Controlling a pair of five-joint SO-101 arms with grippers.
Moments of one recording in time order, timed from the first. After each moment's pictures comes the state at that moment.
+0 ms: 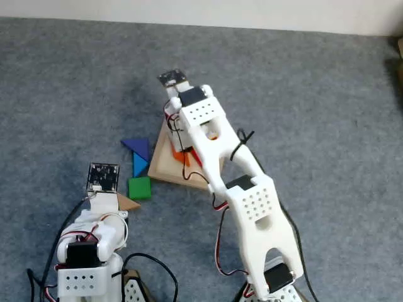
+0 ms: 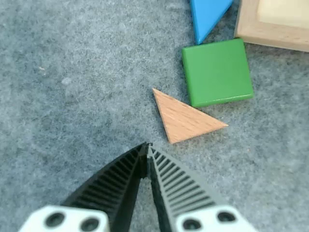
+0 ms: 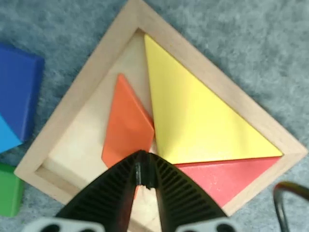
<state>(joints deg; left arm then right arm) -9.4 -101.8 96.0 75.9 -0.7 -33.7 48.1 -41.5 85.3 3.2</state>
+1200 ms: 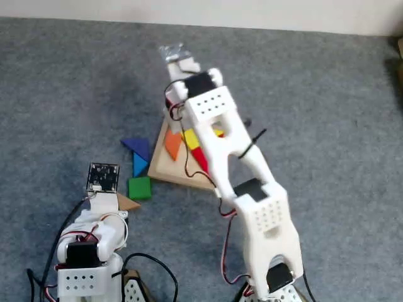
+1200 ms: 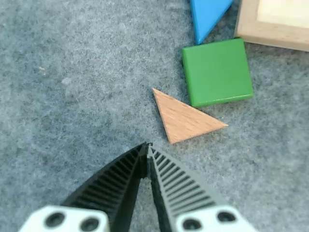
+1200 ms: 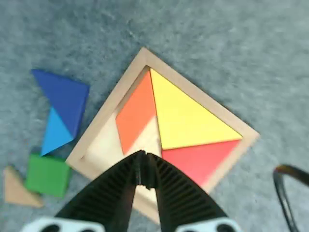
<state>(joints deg) -9.4 -101.8 96.0 75.9 -0.7 -32.9 32.9 -46.7 92.7 -0.7</state>
